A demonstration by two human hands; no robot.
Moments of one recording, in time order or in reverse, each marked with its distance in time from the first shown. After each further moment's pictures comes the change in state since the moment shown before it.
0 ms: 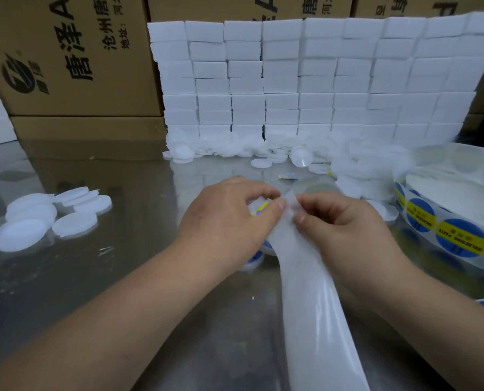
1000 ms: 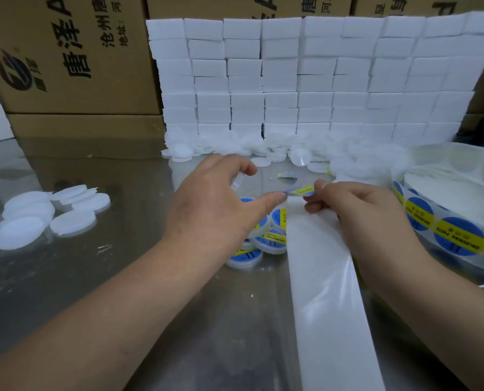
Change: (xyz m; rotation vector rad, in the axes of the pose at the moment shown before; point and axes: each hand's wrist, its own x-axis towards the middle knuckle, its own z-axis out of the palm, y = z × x) left_hand 0.004 -0.001 -0.007 0.093 0.174 -0.017; right_hand 0.007 -0.007 -0.011 -0.001 0.237 0.131
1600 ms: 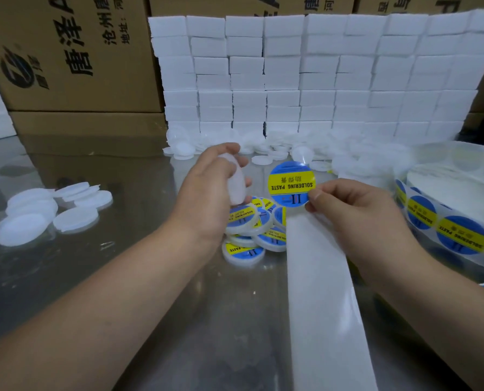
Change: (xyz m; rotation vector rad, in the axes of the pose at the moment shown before) left_hand 0.010 0.004 -0.001 -0.862 -0.061 -0.406; right_hand -0.002 0.001 0.003 -0.019 -0.012 0.037
